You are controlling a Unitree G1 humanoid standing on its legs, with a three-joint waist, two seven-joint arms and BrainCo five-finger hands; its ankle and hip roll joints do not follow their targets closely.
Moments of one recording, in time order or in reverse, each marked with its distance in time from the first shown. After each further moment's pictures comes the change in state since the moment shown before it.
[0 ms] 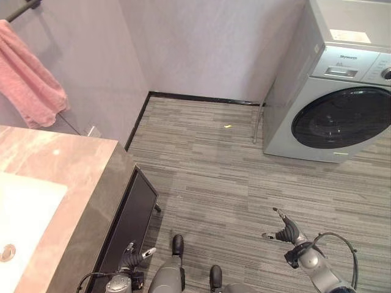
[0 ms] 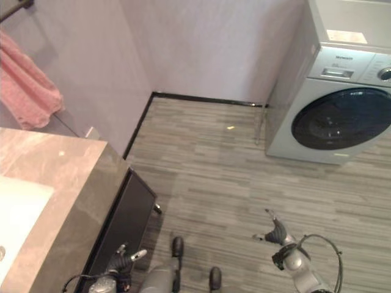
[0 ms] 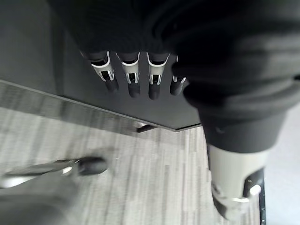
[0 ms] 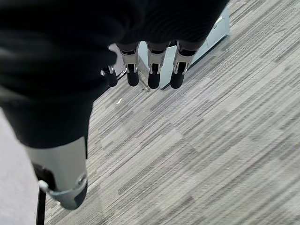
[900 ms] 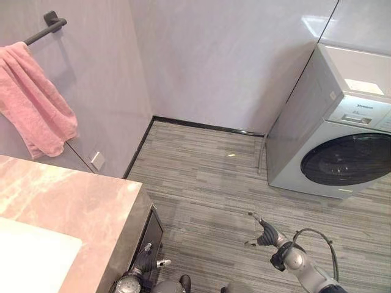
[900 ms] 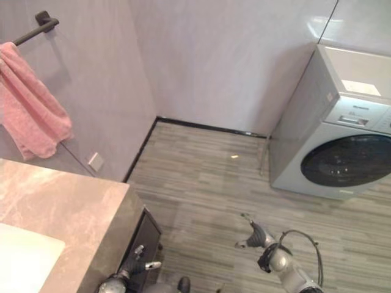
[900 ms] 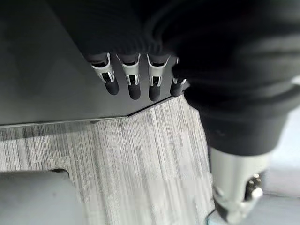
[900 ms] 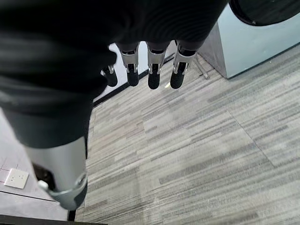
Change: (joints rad) left arm -0.008 0.042 -0.188 -0.024 0.355 -0.011 -0.049; right arm 0.013 0.043 0.085 -0.036 -0.031 -0.024 0.100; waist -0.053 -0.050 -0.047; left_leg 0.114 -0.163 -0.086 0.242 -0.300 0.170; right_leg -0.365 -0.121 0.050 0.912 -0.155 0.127
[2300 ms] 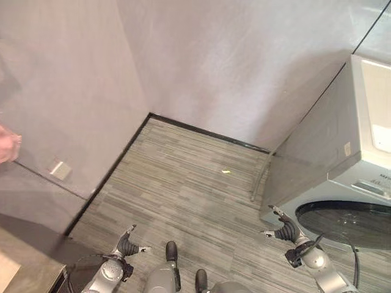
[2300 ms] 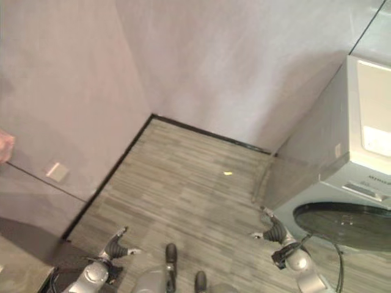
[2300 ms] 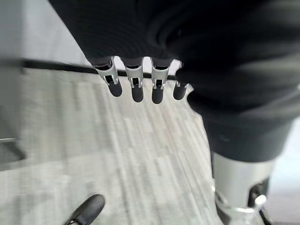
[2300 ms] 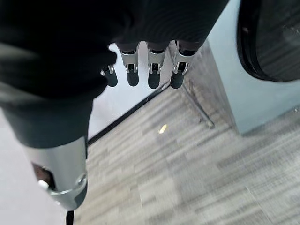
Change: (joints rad) left arm -0.084 0.124 0.098 0.025 0.105 -0.024 0.060; right arm 0.045 -0.043 -0.136 -0.090 0.111 -0.001 0.009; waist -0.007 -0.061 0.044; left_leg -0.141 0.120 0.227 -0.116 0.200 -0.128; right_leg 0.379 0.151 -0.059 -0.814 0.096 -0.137
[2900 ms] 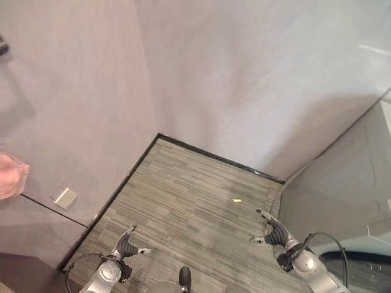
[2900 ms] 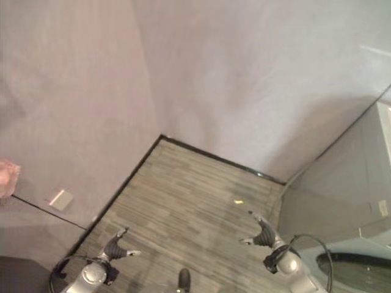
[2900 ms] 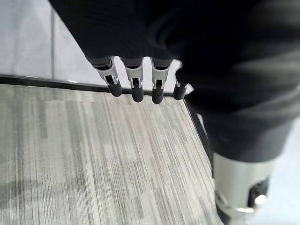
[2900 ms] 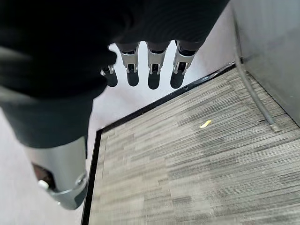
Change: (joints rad) left arm -0.013 0.018 -0.029 -0.009 -0.001 0.001 -0.018; right arm 0.030 0.001 0.079 -0.026 -0.062 0.000 0.019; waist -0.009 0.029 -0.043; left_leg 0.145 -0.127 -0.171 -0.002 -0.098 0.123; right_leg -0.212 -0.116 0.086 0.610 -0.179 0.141
